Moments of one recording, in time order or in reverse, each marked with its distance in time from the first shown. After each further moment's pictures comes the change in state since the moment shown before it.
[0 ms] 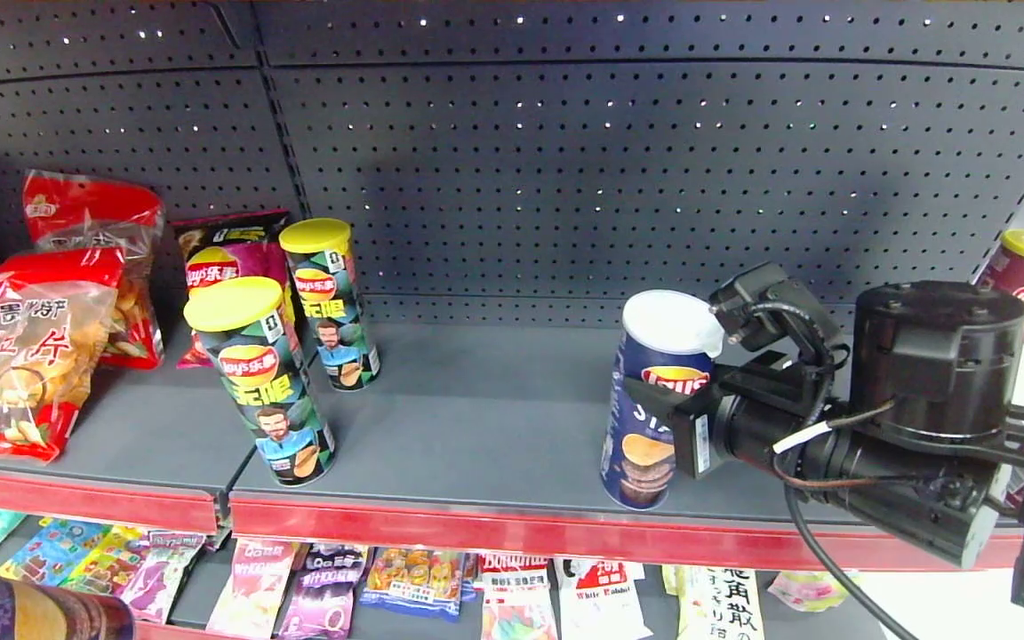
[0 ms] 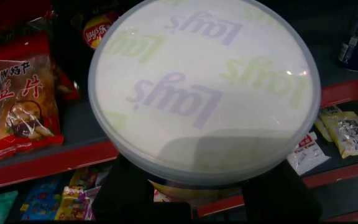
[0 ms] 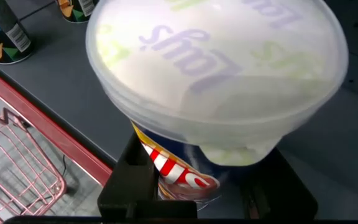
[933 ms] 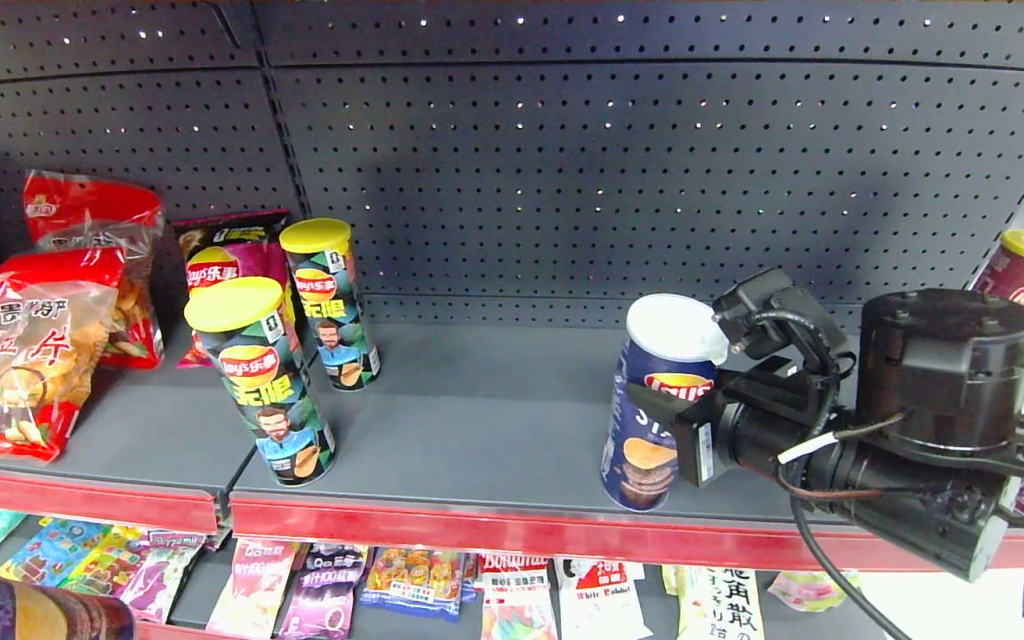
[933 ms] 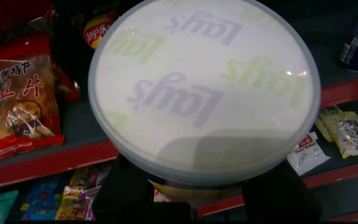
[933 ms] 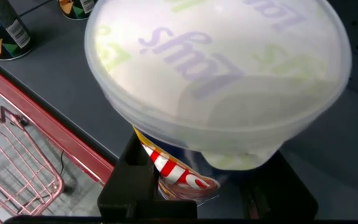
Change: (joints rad) left arm 0.000 -0.001 0.001 0.000 0.000 0.000; right arm 0.014 -0.012 0.020 0.001 -0.012 -0.003
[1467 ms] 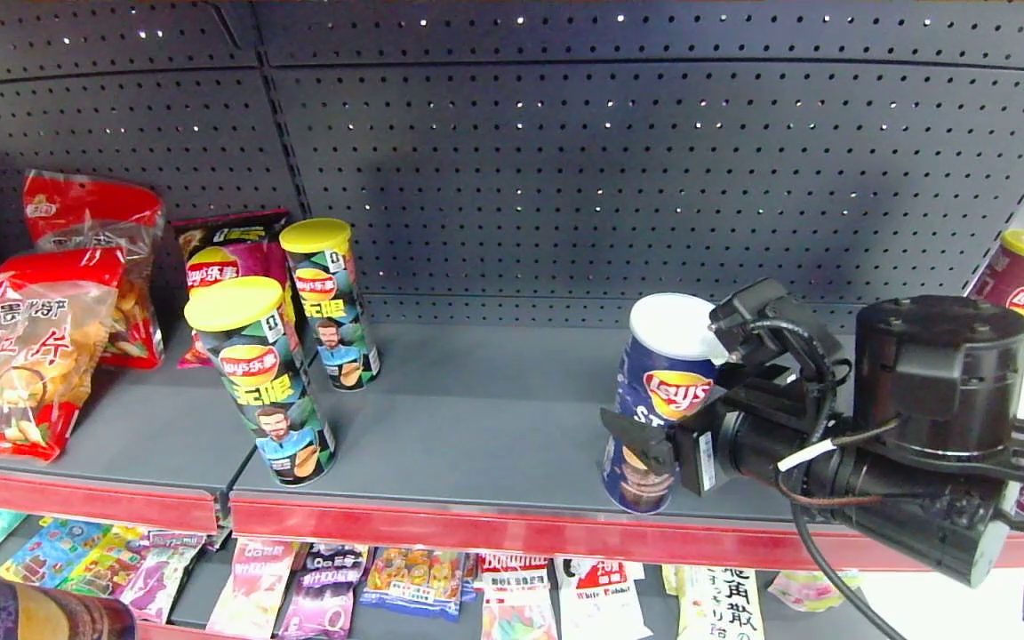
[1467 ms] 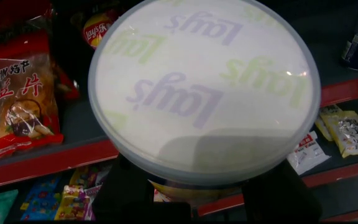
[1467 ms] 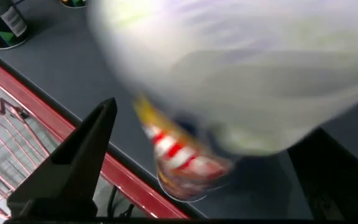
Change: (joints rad) left arm 0.000 0.000 0.004 0.000 0.000 0.000; right arm 0.001 -0.003 0.006 0.006 0.000 0.001
